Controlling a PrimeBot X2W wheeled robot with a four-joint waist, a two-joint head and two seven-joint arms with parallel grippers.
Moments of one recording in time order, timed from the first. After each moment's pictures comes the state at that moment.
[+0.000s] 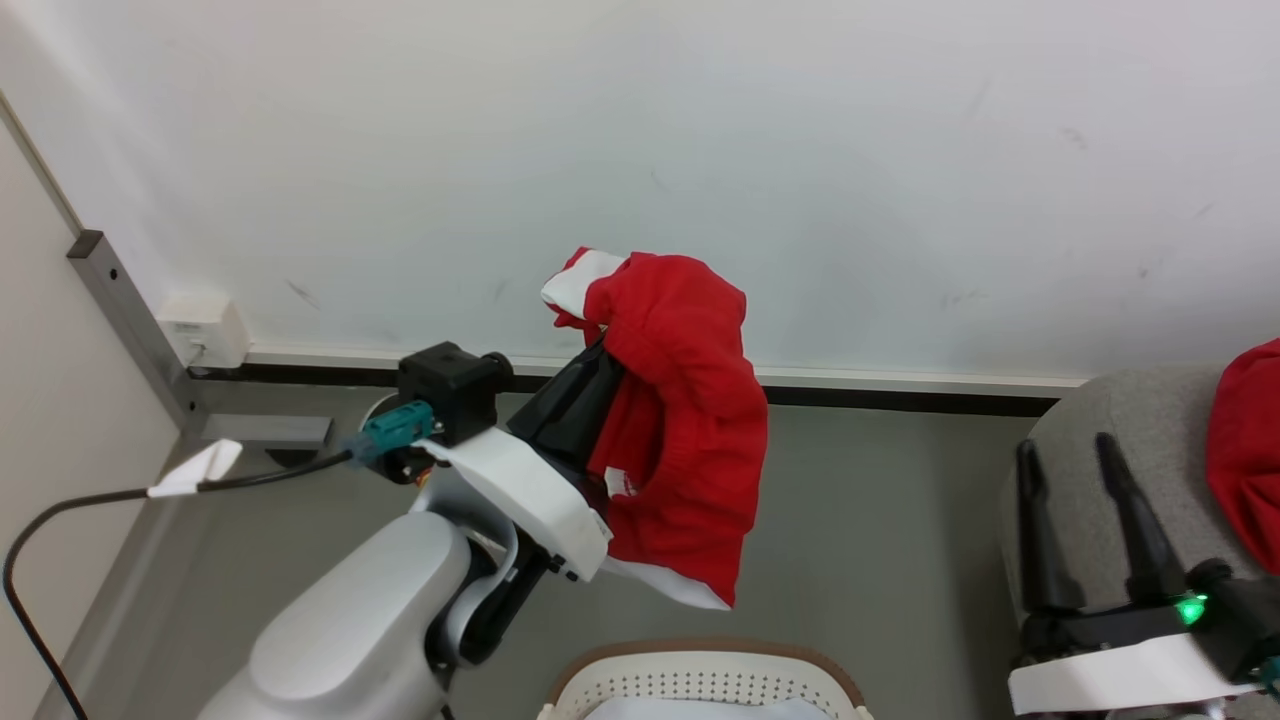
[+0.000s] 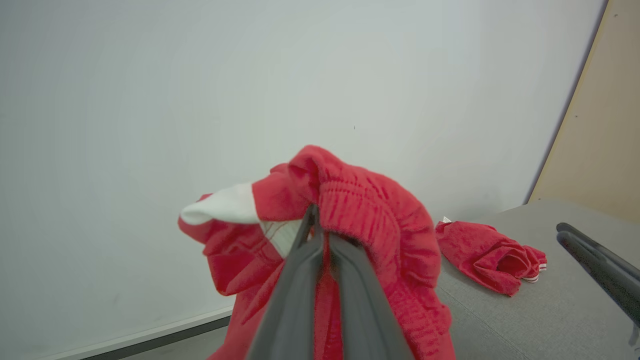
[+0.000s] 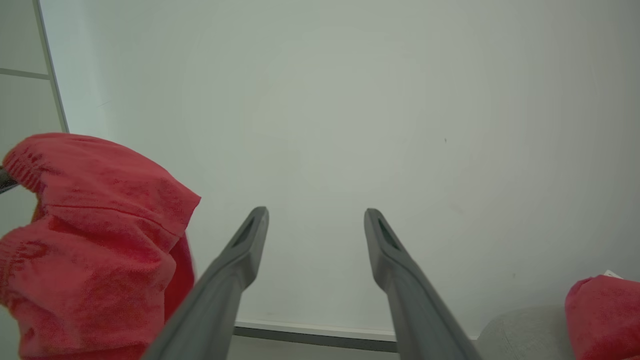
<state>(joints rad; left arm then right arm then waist) -0.68 0.33 -0.81 0.24 -0.76 0.05 -0.18 -0.12 -0.05 0.05 0.07 0.31 0.13 -0.24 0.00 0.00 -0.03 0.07</state>
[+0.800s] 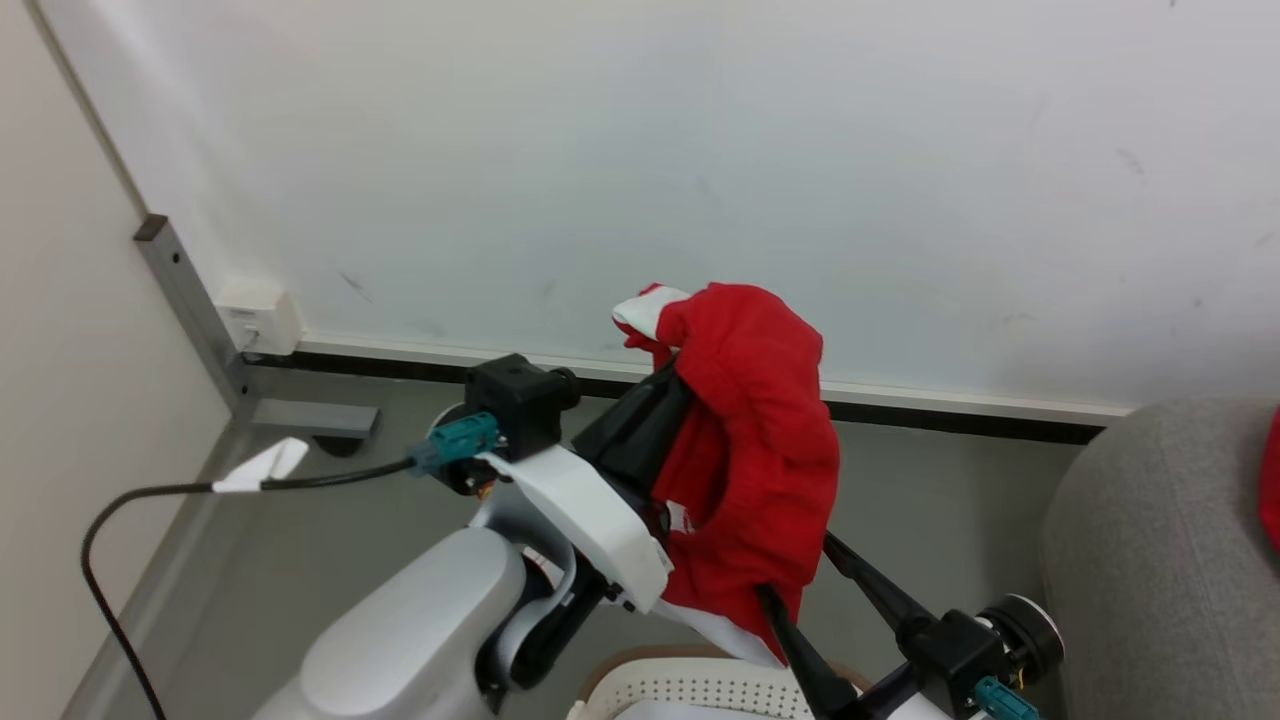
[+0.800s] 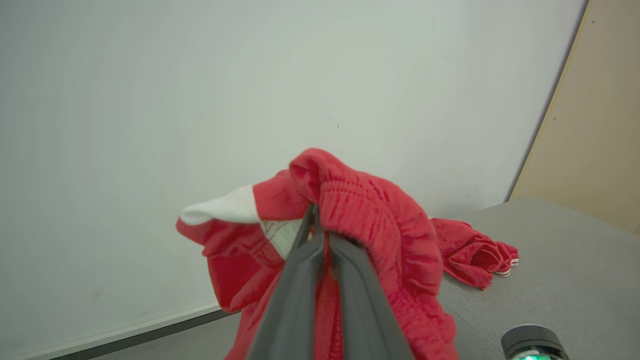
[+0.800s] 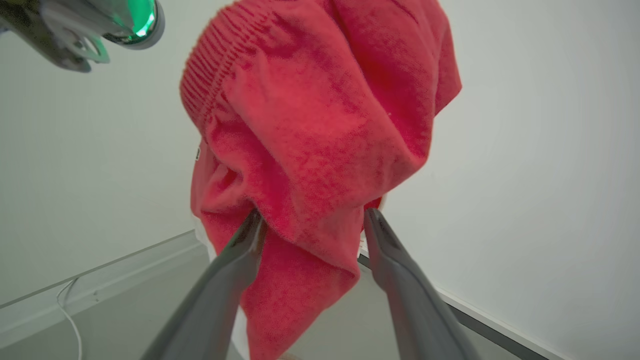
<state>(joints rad) -0.68 0.29 -0.84 0.18 -0.78 0.06 -0.14 -0.21 -0.10 0.52 0.28 0.23 0.13 -0.23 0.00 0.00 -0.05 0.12</state>
